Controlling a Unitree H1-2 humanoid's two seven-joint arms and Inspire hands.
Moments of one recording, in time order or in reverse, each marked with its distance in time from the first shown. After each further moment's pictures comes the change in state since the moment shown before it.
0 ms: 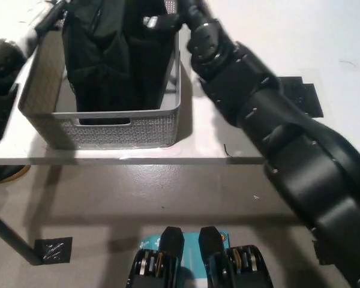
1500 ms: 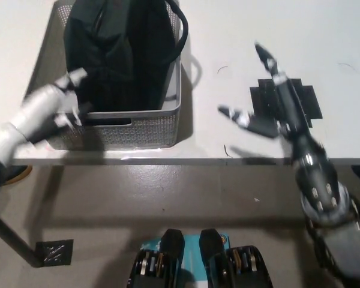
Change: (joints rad) left_arm 0.675 0.007 0.179 -0.876 0.022 -0.231 -0.126; right_arm 0.998 -0.242 -0.119 -1.286 -0.004 -0.044 0.056
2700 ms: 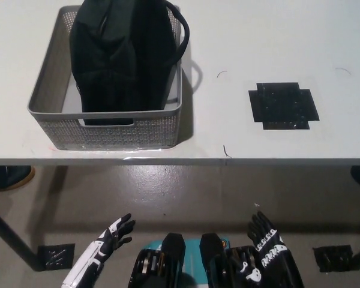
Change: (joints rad) left_arm 0.497 -0.335 0.055 0.131 -0.205 -0.178 -0.001; right_arm 0.558 0.197 -0.047 0.115 0.409 -0.346 0.276
